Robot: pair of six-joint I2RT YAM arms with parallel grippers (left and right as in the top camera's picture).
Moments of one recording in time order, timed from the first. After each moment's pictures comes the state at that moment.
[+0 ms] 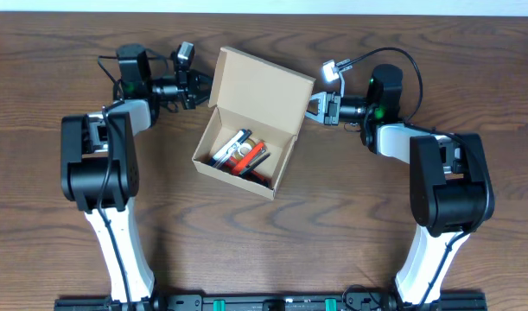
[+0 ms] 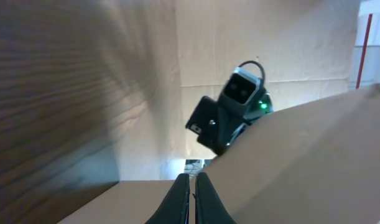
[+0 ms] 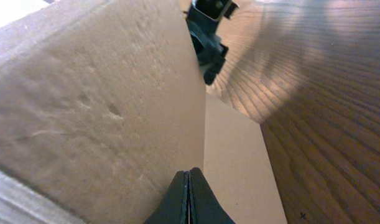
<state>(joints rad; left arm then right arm) 0.05 2.29 1.36 0.49 1.51 -1.02 0.10 2.08 1.06 0.70 -1.35 0.70</state>
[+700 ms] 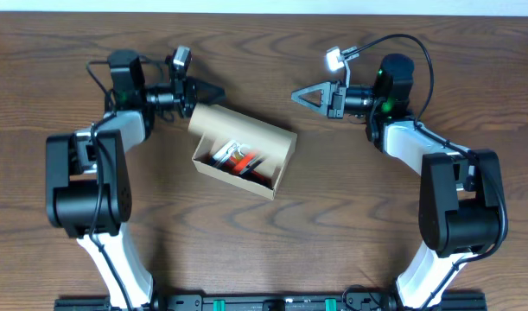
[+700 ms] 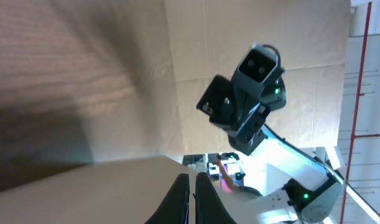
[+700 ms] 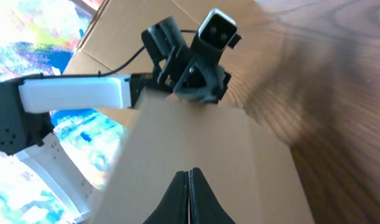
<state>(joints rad) 0.06 2.08 1.15 0.49 1.51 -0.98 0.11 1.94 1.06 0.66 -1.35 0.73</state>
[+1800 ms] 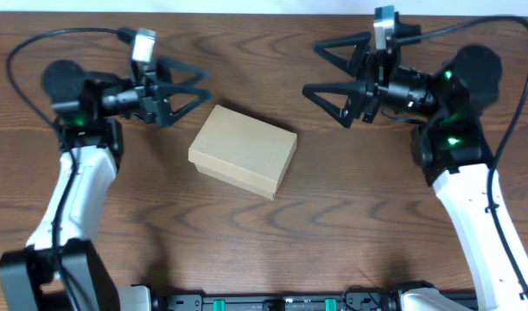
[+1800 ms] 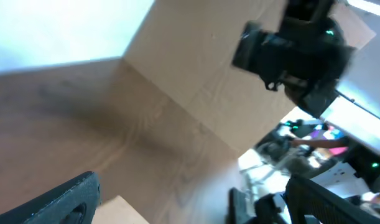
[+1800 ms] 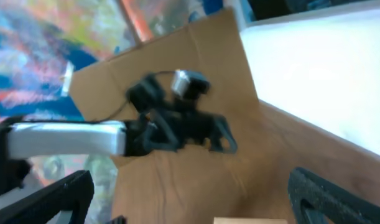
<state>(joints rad) 0.14 1.51 0.99 0.80 1.51 -0.87 0.14 1.33 1.21 0.13 -1.14 0.47</state>
